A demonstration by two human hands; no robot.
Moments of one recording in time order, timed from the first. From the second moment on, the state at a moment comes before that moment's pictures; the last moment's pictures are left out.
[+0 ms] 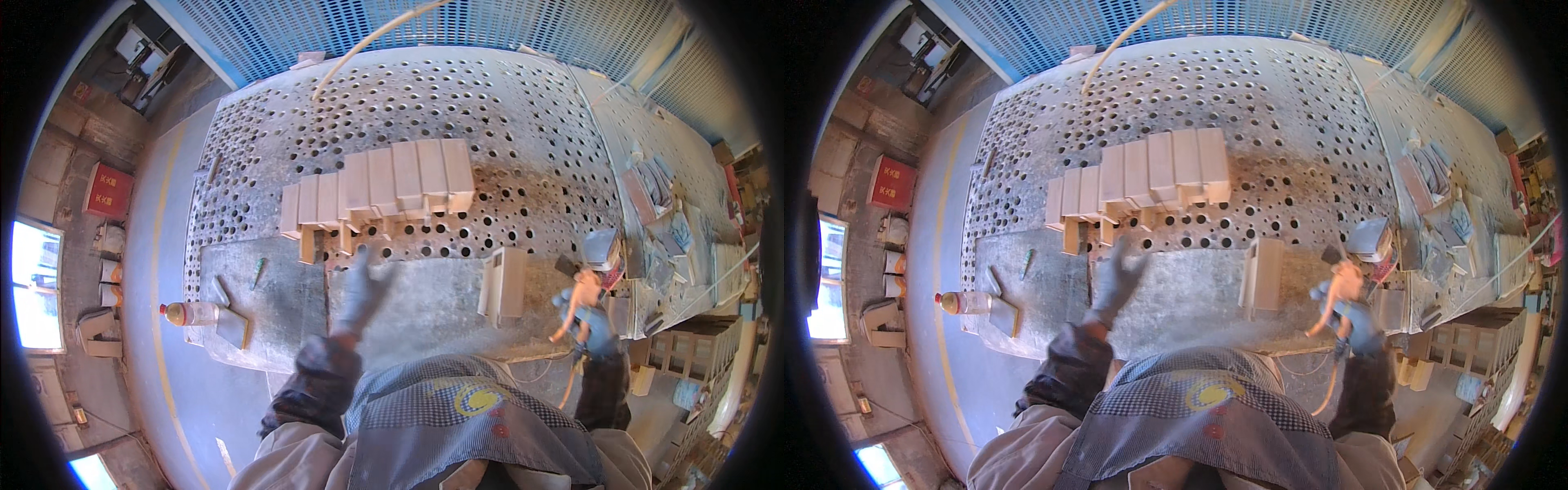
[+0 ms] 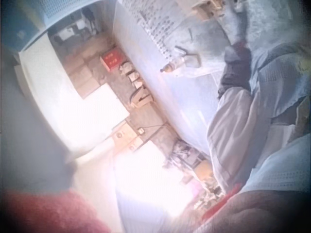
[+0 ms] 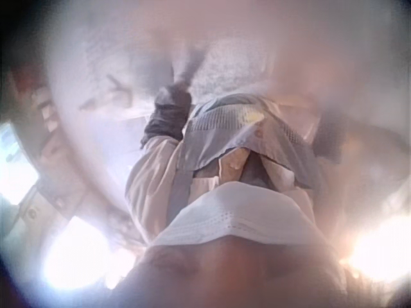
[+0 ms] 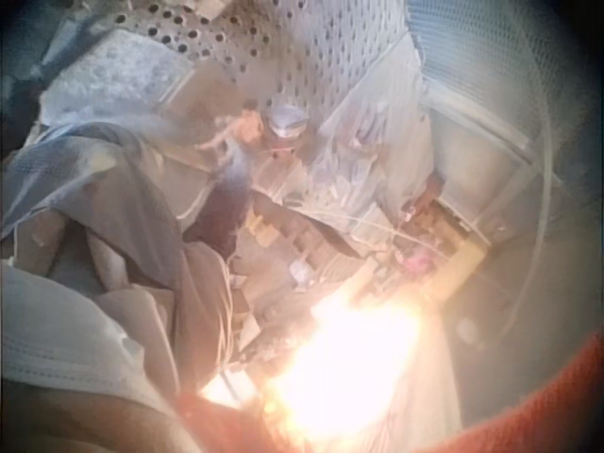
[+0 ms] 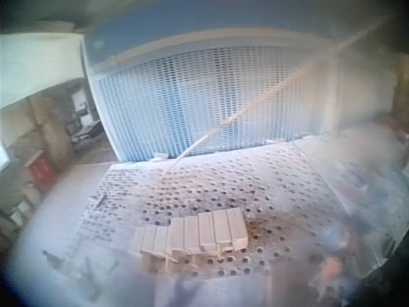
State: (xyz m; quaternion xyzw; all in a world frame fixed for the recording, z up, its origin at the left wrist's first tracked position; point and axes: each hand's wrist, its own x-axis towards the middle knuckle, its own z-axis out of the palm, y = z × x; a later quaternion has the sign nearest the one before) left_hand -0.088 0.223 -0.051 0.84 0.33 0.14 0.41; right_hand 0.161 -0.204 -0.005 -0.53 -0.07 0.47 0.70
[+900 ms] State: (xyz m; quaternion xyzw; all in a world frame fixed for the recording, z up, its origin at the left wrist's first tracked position) left_hand -0.131 0.495 0.016 0.92 0.34 0.21 -0.01; right_hand 0.017 0.081 0.145 -0.68 -0.31 0.39 0.54
